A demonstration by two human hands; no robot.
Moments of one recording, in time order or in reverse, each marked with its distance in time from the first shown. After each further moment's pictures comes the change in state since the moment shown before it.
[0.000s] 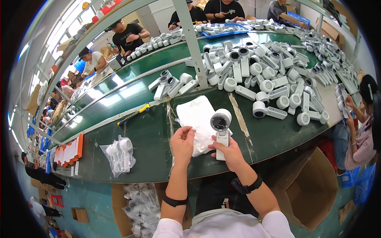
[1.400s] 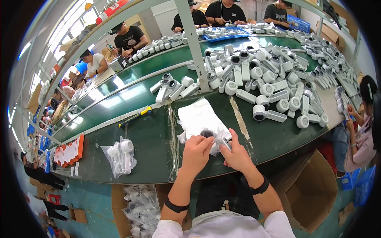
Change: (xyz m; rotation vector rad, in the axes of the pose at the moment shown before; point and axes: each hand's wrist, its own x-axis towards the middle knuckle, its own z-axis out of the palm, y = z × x) left_hand -0.027 0.028 0.008 0.583 -0.264 0.745; right_hand -0.023 -0.035 -0.002 -0.835 0.052 -0.011
